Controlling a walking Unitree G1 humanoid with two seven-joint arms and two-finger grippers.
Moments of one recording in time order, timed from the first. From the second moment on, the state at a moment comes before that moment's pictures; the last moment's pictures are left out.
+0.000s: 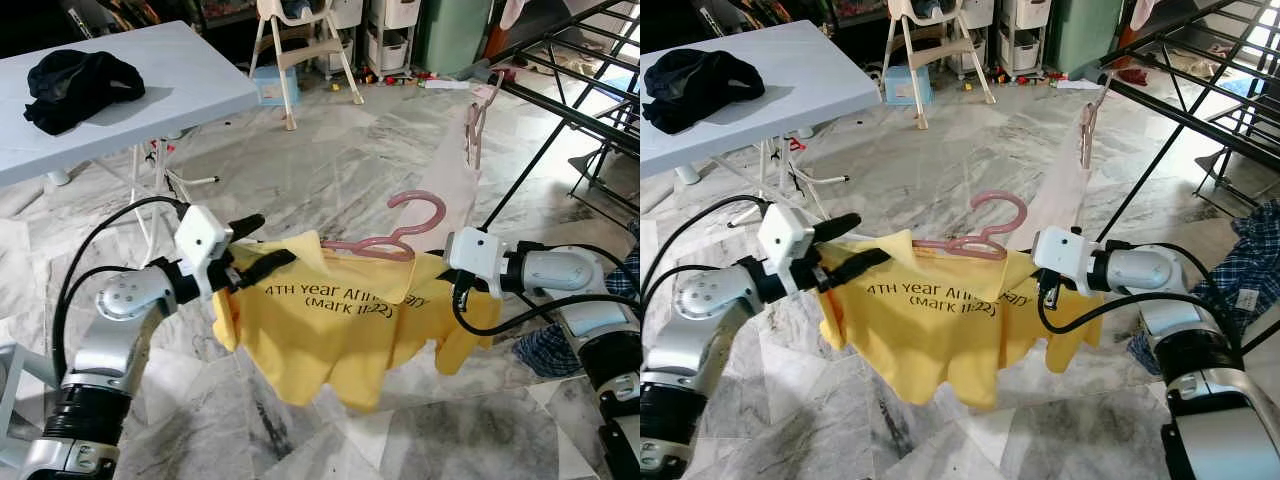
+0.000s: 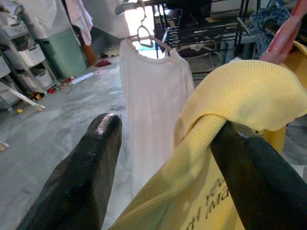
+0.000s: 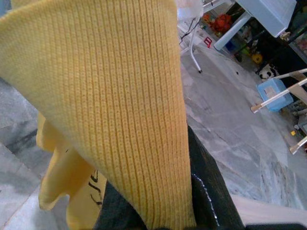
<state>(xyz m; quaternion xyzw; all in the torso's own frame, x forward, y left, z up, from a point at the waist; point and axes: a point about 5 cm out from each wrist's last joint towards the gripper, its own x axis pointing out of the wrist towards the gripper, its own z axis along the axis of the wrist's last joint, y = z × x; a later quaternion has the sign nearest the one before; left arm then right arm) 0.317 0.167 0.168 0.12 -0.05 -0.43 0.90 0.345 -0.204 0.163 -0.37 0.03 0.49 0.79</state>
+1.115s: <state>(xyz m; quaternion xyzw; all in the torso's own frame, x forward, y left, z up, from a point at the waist) 0.307 0.150 0.168 0.10 -0.04 -0.50 0.86 0.345 -0.197 0.158 -0.37 0.04 0.50 0.78</state>
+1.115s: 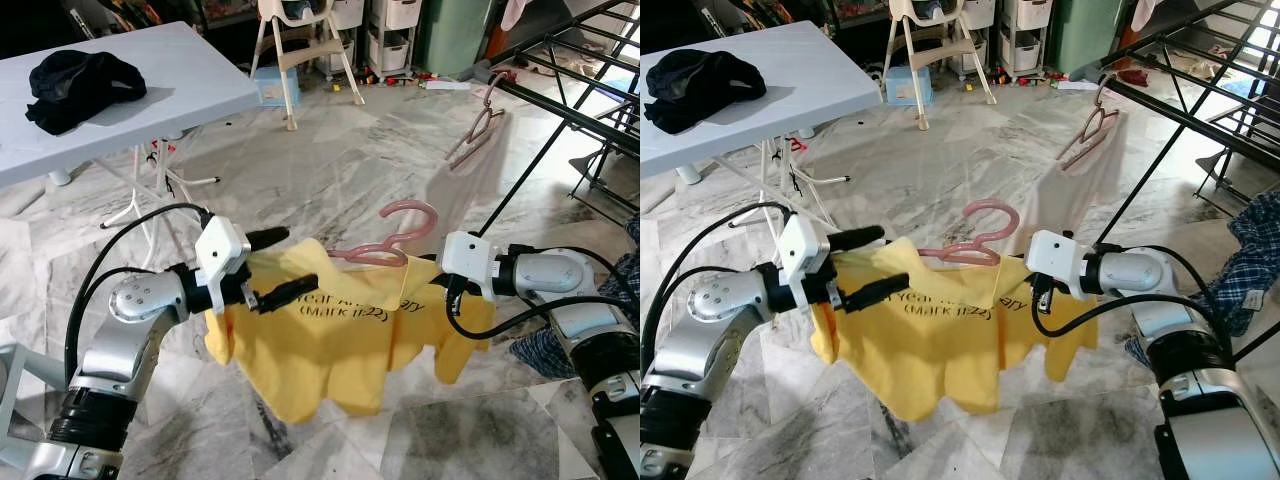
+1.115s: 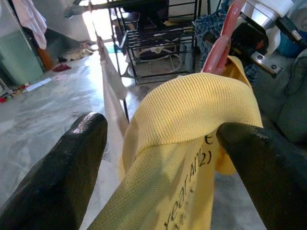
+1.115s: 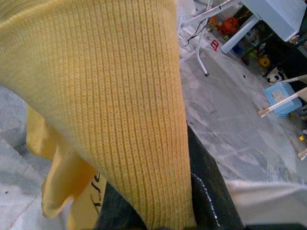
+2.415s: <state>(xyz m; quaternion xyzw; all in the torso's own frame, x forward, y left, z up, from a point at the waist) 0.312 0.134 0.169 0.07 -0.09 -0.47 0.88 0.342 -0.184 0.143 -0.34 0.03 0.50 0.80</state>
